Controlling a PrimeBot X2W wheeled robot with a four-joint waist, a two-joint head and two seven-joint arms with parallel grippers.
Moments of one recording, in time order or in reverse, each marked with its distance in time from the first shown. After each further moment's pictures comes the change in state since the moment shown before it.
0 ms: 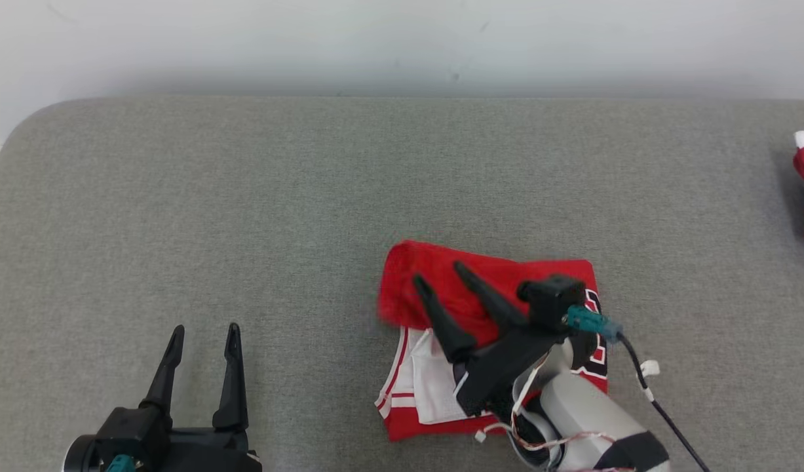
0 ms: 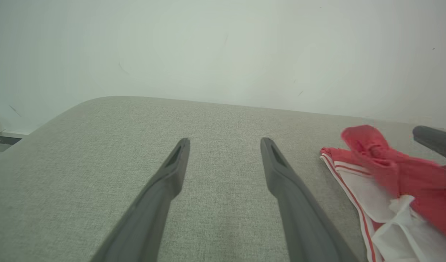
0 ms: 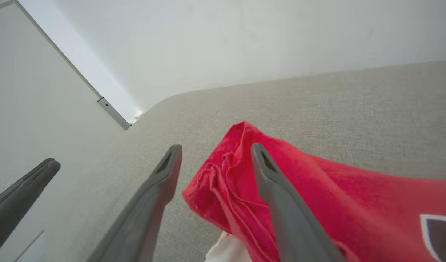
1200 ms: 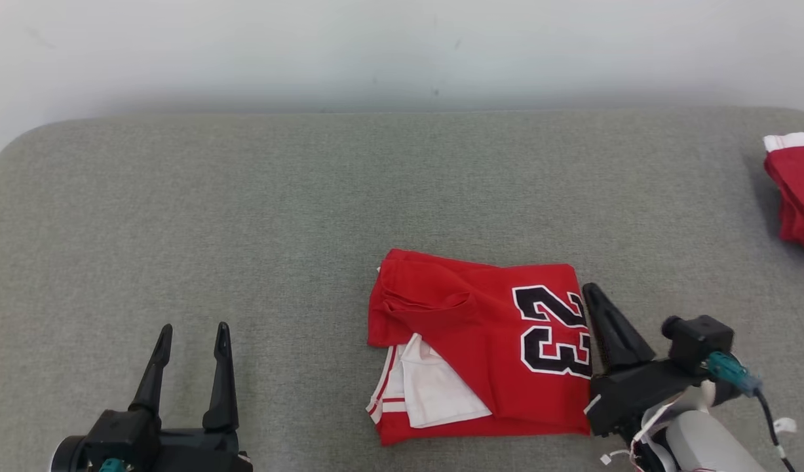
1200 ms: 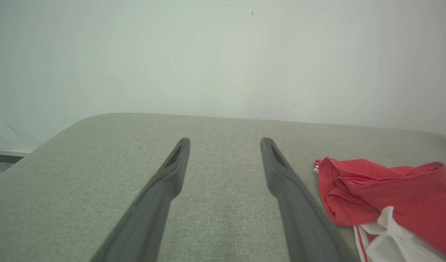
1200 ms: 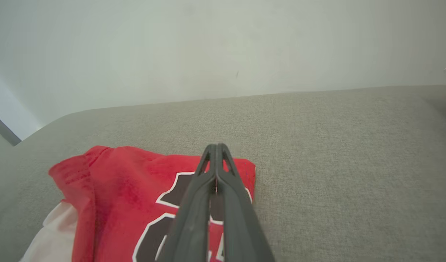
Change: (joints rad) left arm 0.008 0.000 0.034 -0.024 0.026 -0.011 0.000; right arm 0.174 -0.193 -0.257 -0.064 -0.141 0.000 -0.118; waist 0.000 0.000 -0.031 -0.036
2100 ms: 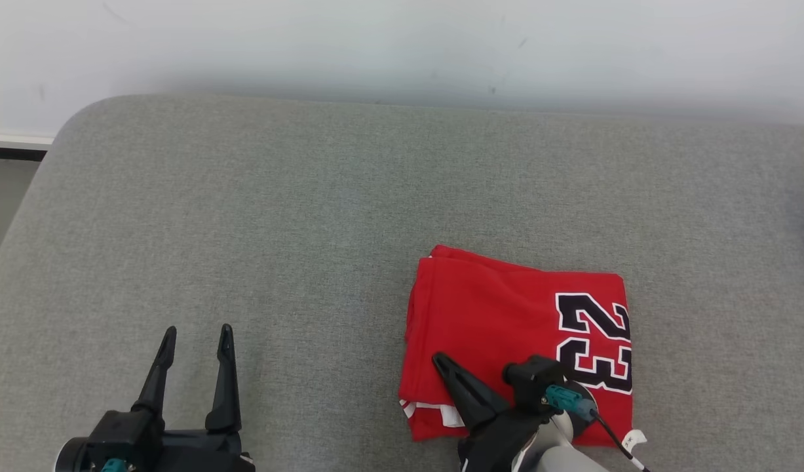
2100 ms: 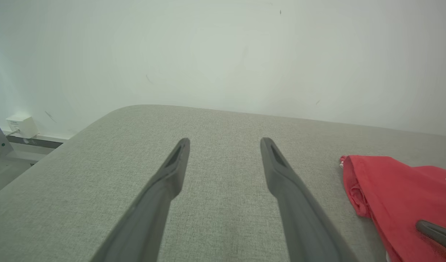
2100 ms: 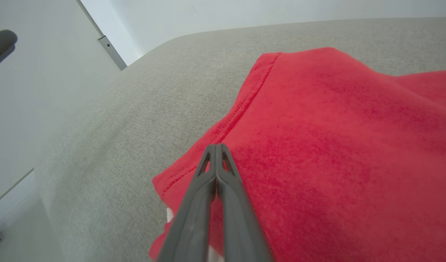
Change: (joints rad) left arm 0.000 0.000 -0.011 0.011 -0.011 -0.003 0.000; right arm -0.107 0.161 0.395 0.234 0.077 0.000 -0.015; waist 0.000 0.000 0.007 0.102
